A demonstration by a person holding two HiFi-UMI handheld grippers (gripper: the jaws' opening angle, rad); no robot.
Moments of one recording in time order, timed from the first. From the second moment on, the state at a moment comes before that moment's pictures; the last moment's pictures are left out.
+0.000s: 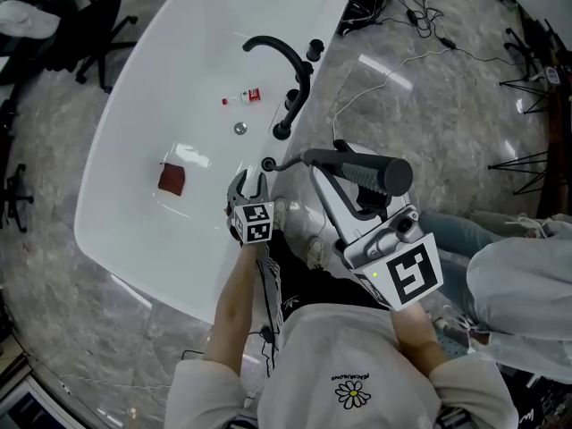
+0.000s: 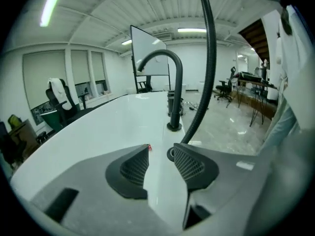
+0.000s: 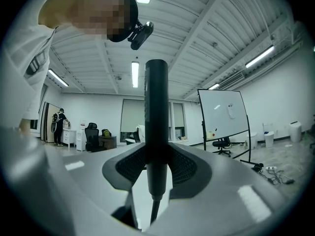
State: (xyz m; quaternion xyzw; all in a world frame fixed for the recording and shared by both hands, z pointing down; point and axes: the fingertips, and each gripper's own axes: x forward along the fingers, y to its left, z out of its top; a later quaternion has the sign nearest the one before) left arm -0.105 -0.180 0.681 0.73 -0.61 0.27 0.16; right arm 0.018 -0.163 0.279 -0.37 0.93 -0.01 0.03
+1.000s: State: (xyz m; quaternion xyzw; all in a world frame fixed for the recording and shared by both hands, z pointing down) left arm -0.170 -0.244 0.567 0.73 -0.66 -0.01 0.16; right arm -0.059 -0.248 0.480 -0.37 0.92 -0.12 -0.07
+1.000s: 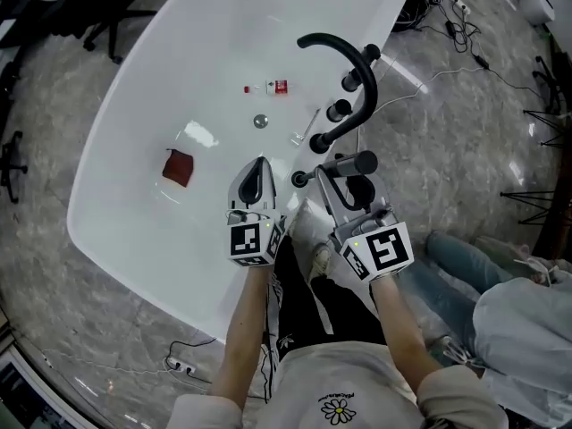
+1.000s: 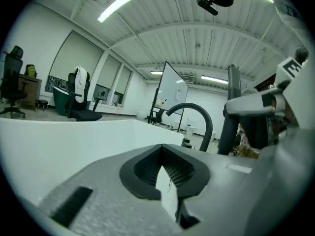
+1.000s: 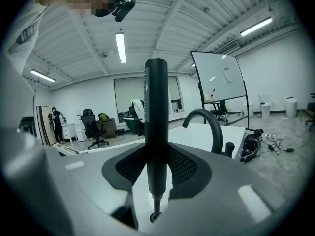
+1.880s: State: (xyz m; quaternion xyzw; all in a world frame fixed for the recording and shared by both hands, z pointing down) left arm -0.179 -0.228 0.610 0.72 -0.67 -0.01 0.17; right arm -0.088 -0.229 0.634 -0.36 0.91 -0.13 -0.17
